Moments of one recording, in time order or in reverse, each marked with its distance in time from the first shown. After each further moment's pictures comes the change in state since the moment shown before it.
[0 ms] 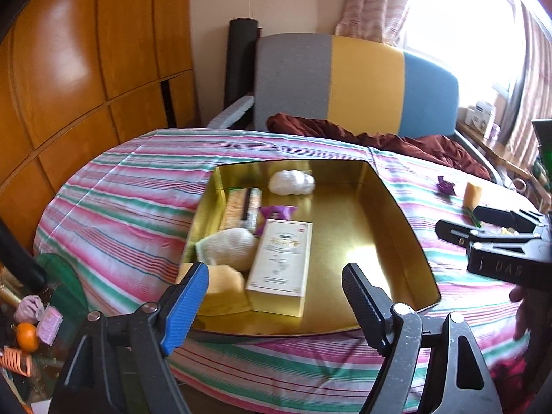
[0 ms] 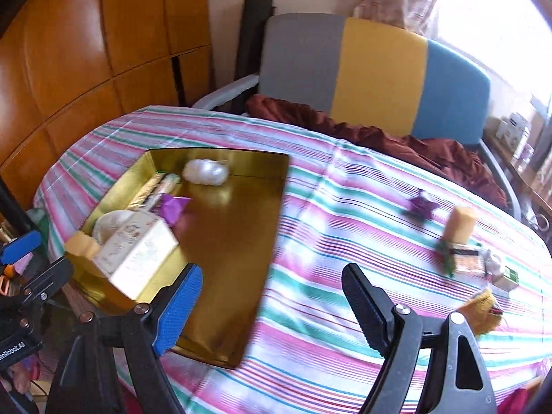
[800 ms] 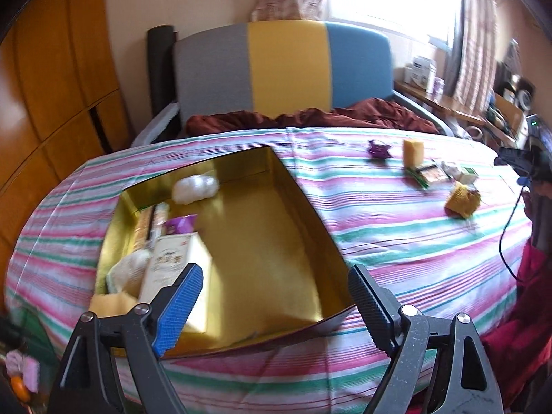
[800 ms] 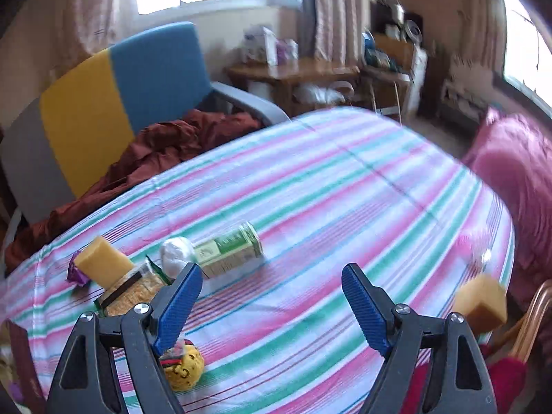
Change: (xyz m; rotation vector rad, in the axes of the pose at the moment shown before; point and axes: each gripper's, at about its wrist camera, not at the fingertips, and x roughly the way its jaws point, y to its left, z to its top) left arm 0.016 -0.101 0.004 0.234 0.039 -0.173; right arm -0.044 -0.360 -0.089 0.868 -0.032 -0.547
